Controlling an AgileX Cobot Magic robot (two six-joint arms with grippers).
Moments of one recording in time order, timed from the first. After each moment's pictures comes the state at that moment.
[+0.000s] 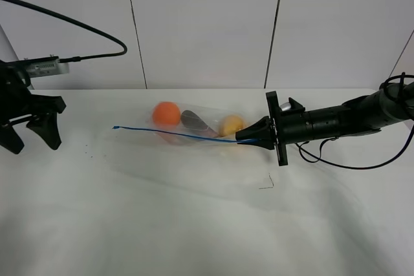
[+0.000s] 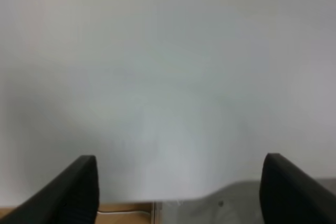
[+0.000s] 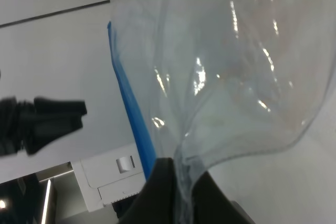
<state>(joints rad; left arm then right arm) 0.01 1.54 -1.18 -0.07 1.17 -0.01 0.04 2.16 -1.11 1.51 1.20 -0.72</state>
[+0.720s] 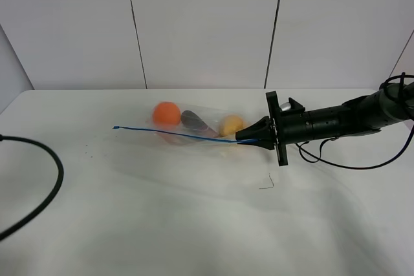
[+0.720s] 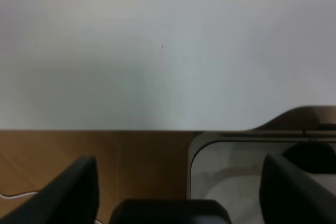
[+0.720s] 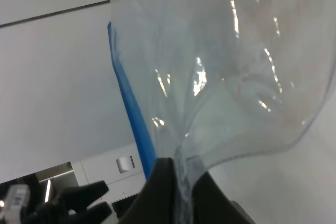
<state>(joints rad) 0.01 0.76 -0.58 0.03 1.07 -0.01 0.04 2.16 -1.11 1.51 1.20 -0.72</state>
